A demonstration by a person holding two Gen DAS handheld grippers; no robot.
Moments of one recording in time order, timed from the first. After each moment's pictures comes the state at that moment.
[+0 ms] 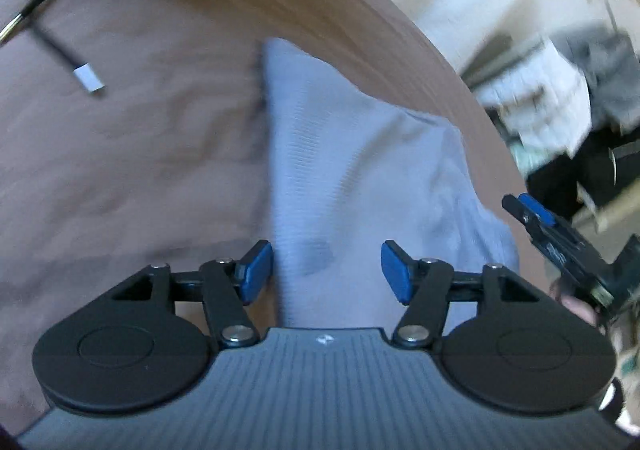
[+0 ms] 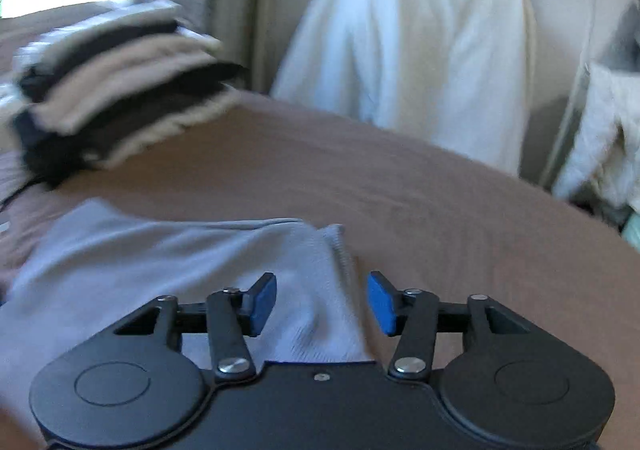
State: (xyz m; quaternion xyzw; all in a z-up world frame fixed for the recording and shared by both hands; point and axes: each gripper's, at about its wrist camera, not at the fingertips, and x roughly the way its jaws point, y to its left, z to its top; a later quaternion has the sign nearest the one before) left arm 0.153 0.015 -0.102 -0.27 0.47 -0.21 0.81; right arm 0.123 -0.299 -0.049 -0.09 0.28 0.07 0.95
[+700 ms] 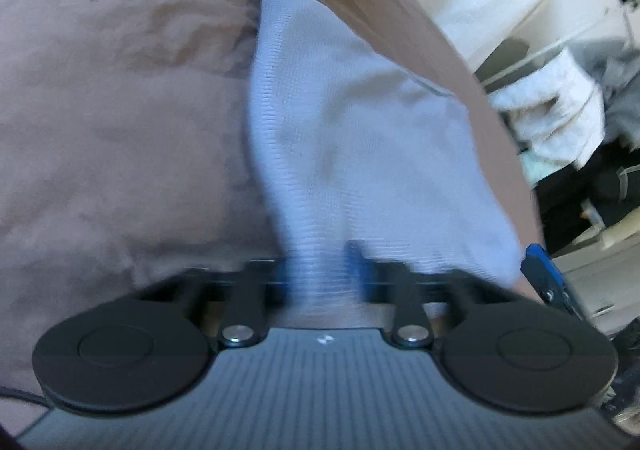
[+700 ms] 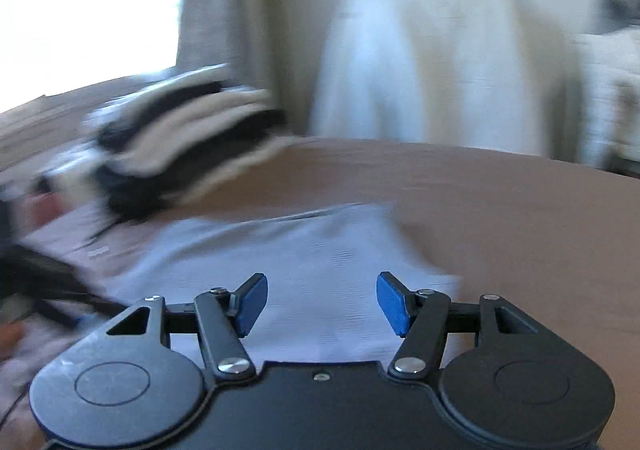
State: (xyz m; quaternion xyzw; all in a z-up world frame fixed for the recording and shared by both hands) left arm 0.114 -0.035 -0.128 -0.31 0.47 -0.17 0.81; right arm 0.021 -0.312 -0.068 0.01 0.23 0.16 0.96
